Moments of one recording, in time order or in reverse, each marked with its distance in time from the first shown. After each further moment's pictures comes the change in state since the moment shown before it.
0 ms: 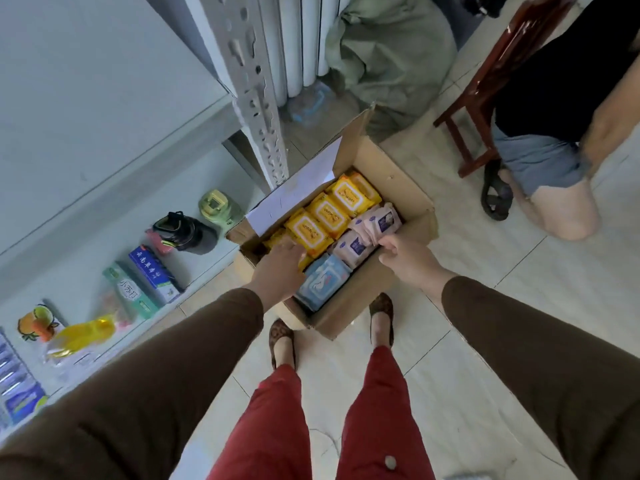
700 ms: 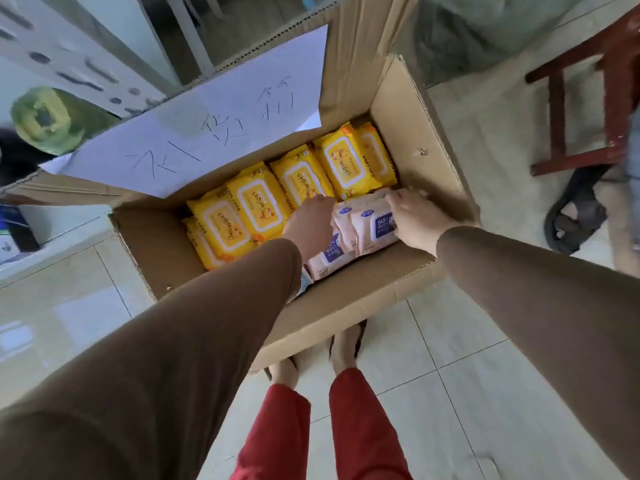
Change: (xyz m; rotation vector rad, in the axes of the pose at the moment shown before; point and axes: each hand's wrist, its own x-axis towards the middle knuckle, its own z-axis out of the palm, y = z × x) left_hand 0.295 0.052 0.179 -0.195 0.011 -0.242; right_hand 0.312 0.160 0.027 -0.833 -0.204 -0.363
